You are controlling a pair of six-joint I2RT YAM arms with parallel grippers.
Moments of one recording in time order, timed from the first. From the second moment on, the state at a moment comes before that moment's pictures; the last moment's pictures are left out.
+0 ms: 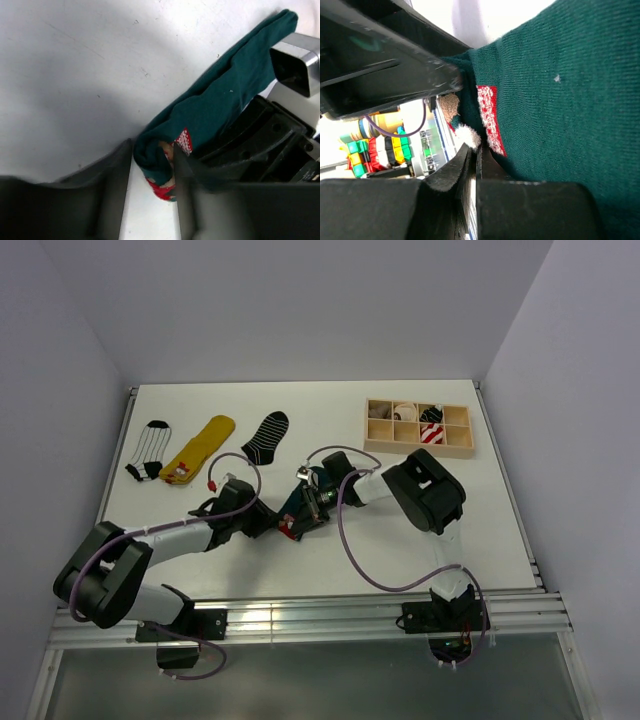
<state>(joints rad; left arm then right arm) -0.56 1.38 0.49 0.06 -0.01 -1.25 0.61 2.10 1.03 0.18 -1.04 0.58</state>
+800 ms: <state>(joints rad) -0.58 1.40 0.66 -0.23 -0.03 -1.14 0.96 1.55 0.87 0.04 -0.16 0.18</state>
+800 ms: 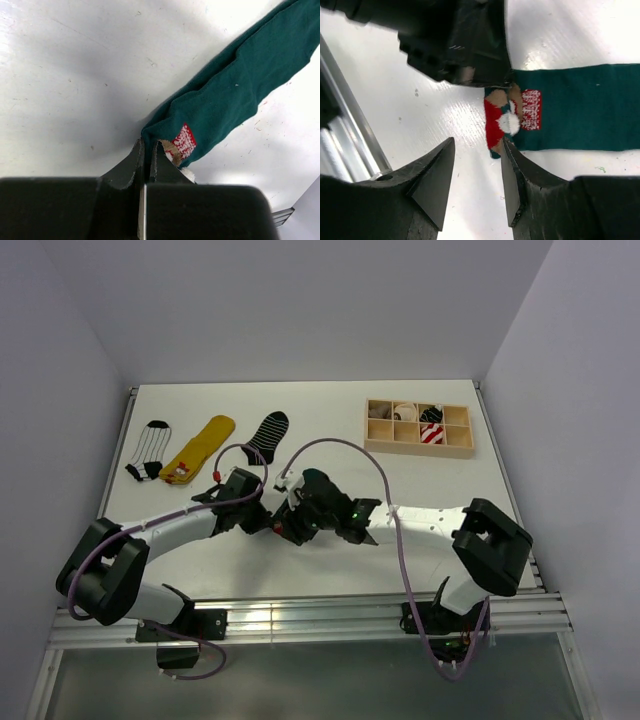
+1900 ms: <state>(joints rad) -0.58 1.40 0.67 -0.27 -0.03 -1.14 1.14 1.67 0.91 0.04 0.23 0.07</state>
